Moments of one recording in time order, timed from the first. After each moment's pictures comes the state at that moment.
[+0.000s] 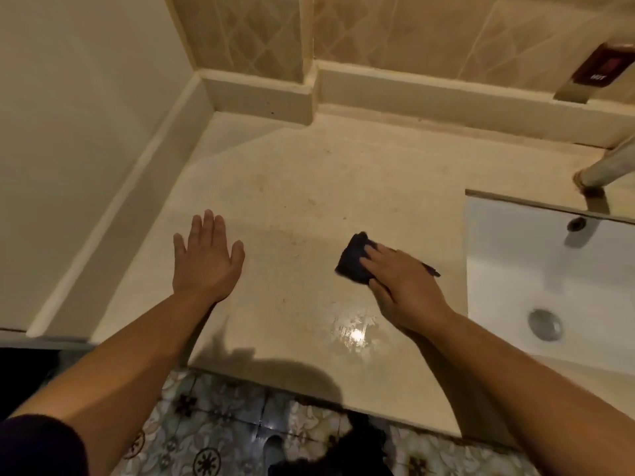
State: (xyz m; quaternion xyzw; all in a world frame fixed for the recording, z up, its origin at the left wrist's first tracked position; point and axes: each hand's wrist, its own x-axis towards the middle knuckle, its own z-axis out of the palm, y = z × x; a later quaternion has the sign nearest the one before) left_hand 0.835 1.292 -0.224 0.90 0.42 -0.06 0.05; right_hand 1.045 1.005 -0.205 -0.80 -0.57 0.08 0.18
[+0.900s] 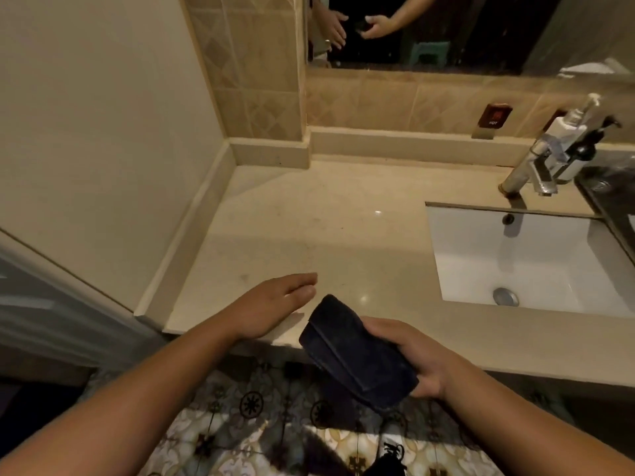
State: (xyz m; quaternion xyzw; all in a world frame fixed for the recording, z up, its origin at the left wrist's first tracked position) left_hand 0.759 1.177 -0.063 0.86 0.15 -0.10 0.48; right_hand 0.861 0.936 -0.071 -0.36 -0.01 0.70 0.62
